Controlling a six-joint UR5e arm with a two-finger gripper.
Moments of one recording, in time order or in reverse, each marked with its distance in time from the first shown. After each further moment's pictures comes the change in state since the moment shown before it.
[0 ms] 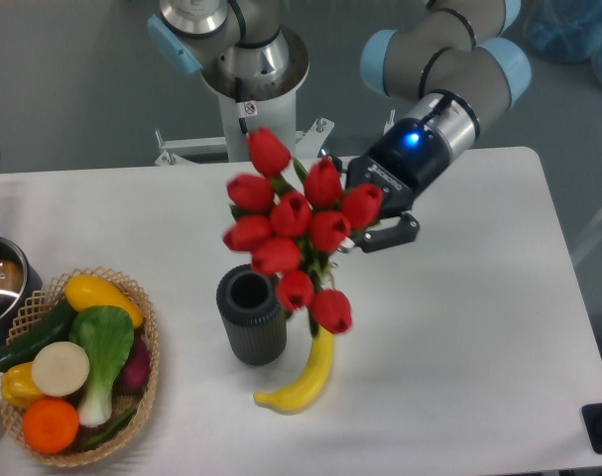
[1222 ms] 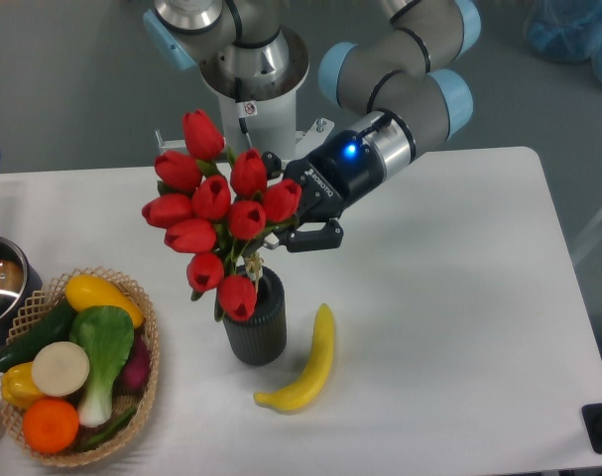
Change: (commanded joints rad) arm -0.061 -0.028 -0.069 -0.002 -0.006 0.032
